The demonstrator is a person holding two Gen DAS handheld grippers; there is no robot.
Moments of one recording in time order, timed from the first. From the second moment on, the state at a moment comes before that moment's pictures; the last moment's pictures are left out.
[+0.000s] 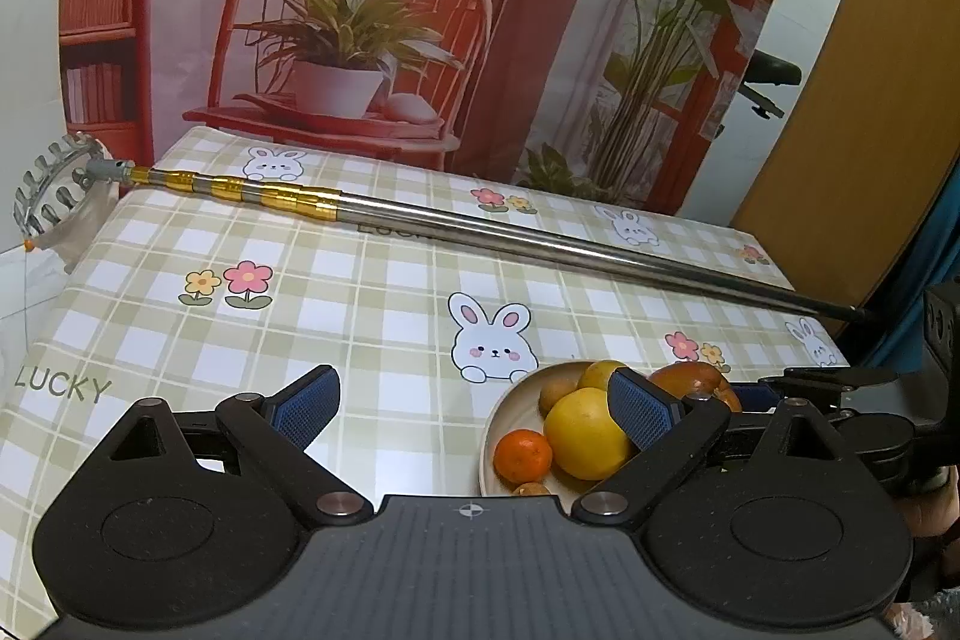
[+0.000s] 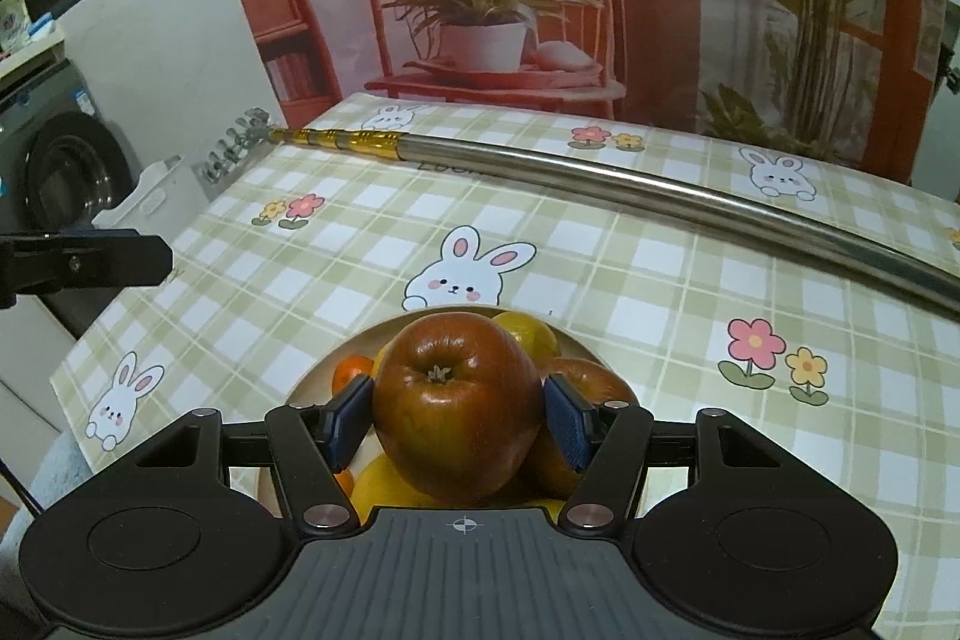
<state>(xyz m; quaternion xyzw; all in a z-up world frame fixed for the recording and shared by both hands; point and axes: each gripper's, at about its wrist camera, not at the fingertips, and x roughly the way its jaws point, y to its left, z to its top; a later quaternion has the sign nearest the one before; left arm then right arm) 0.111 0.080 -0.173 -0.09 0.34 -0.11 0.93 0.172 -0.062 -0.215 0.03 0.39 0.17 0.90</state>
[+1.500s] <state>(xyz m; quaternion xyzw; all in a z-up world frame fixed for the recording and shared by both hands) 0.065 0.042 -0.057 -0.02 0.21 -0.10 0.97 0.097 -0.135 -0.086 0.10 0.22 0.07 0.97</state>
